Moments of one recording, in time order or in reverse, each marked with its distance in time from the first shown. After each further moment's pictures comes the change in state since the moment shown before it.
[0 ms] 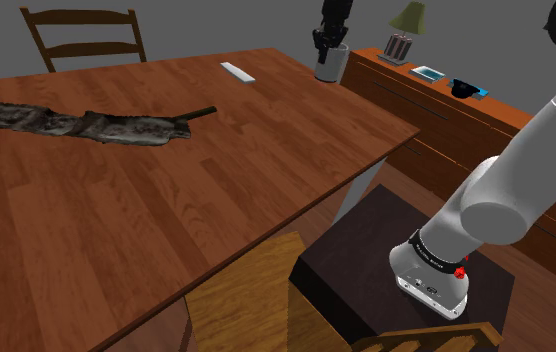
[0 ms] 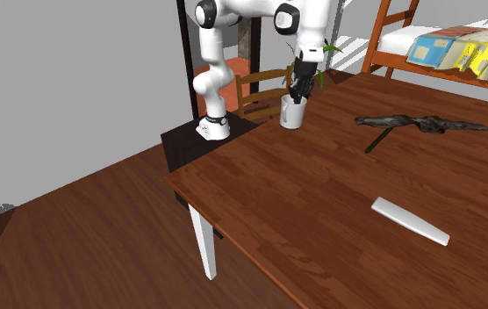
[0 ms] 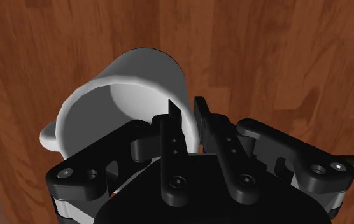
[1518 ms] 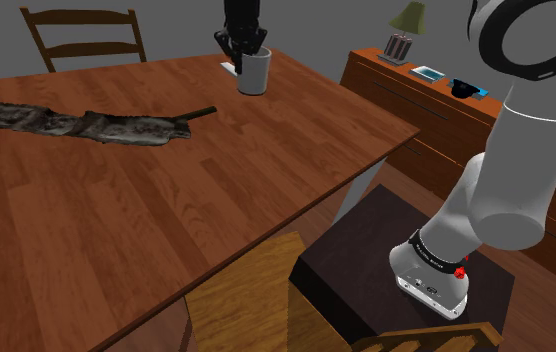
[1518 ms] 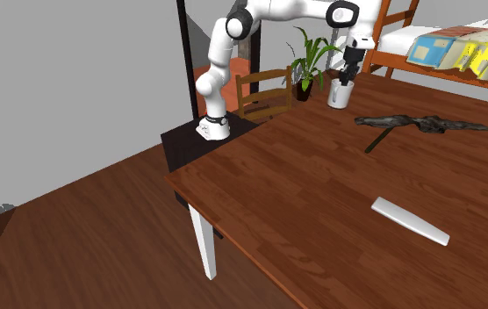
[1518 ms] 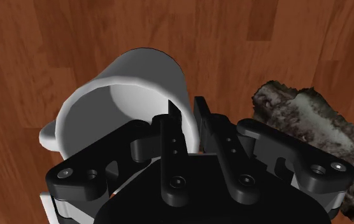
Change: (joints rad) arm 0.256 0.301 0.207 0.394 -0.004 -0.124 0.455
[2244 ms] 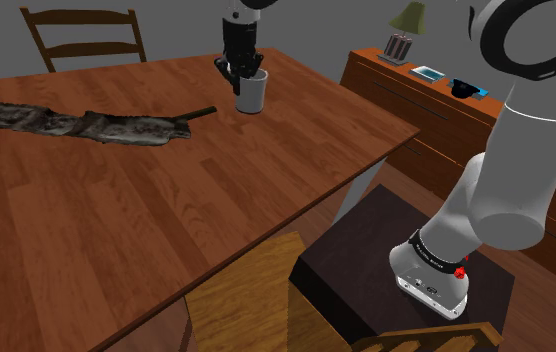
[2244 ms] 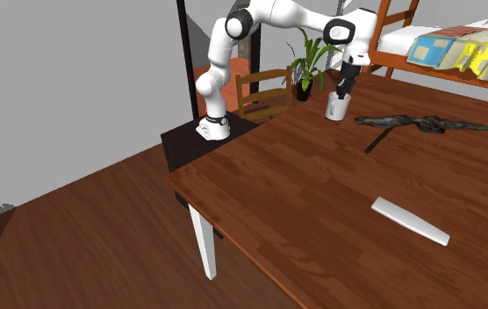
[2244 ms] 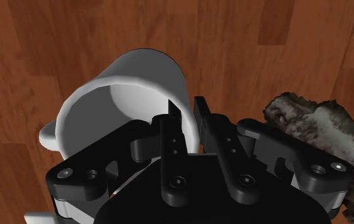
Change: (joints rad) arm -0.002 -0.006 -0.001 -0.155 -0.001 0.149 0.009
